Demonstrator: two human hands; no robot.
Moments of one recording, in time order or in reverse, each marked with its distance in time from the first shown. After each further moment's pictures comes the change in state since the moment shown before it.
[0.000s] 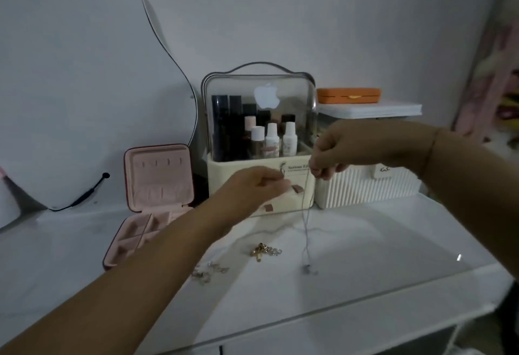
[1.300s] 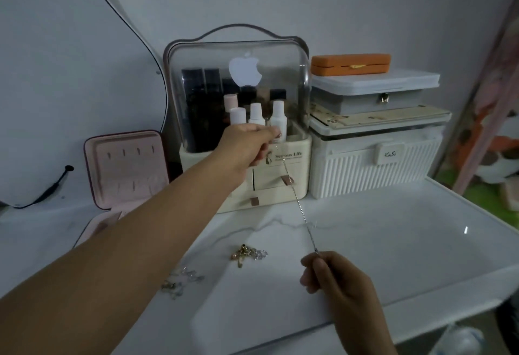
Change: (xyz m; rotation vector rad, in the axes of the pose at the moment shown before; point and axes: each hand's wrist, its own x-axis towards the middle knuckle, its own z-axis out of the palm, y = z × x) left_hand 0.107 0.011 0.016 -0.374 0.289 -0.196; right_hand -0.018 0.102 0.202 0.955 0.656 0.021
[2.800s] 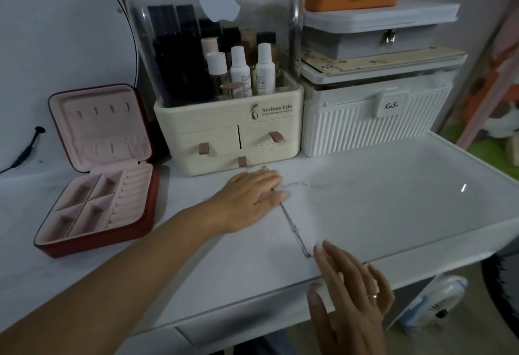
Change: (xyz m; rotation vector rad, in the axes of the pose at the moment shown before) left_hand -0.029 -0.134 0.006 1.085 -0.589 0.357; right_hand -0.056 0.060 -0.019 -0.898 0.259 -0.506
